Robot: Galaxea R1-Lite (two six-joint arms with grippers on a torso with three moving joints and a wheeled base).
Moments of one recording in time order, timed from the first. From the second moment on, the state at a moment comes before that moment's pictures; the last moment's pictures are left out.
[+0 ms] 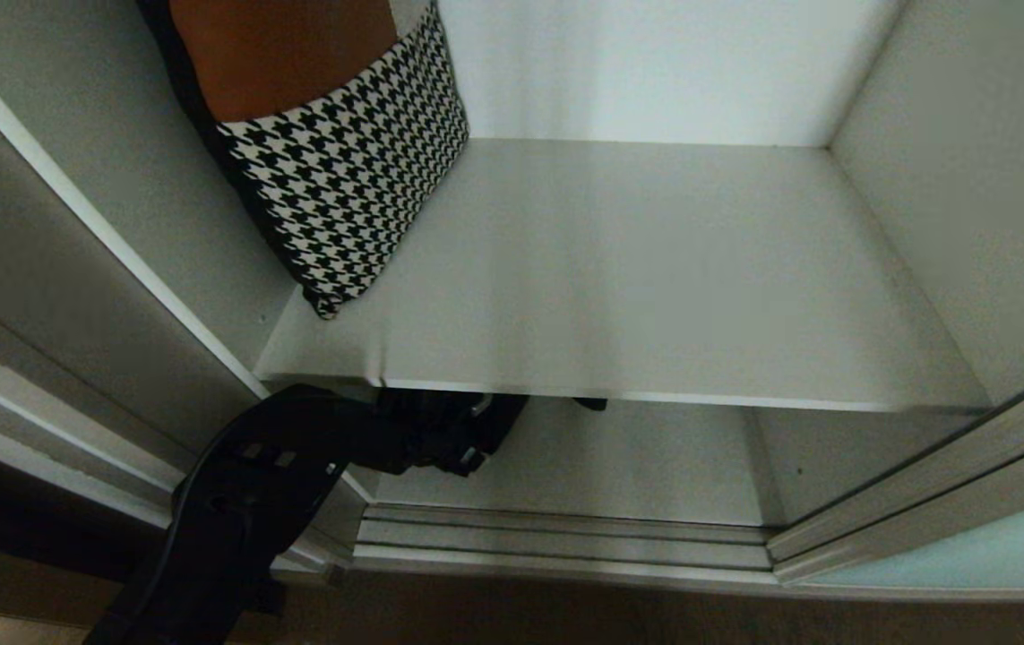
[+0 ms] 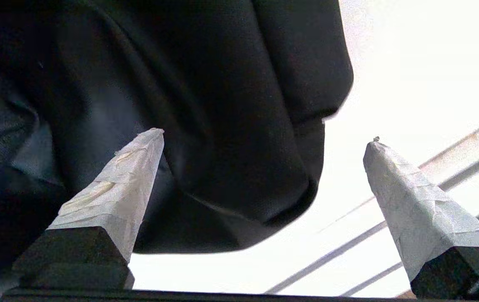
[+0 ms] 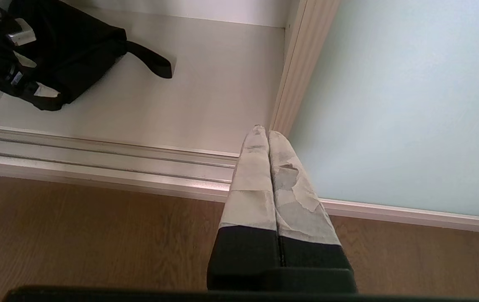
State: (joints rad) left arm -0.29 2.82 -1.94 -0.26 -0.08 0.53; right arm 0.00 0.00 0.00 0.00 0.00 -0.01
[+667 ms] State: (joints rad) left arm -0.29 2.82 -1.93 -0.25 -0.09 0.51; right arm 0.00 0.00 0.00 0.00 0.00 -0.01
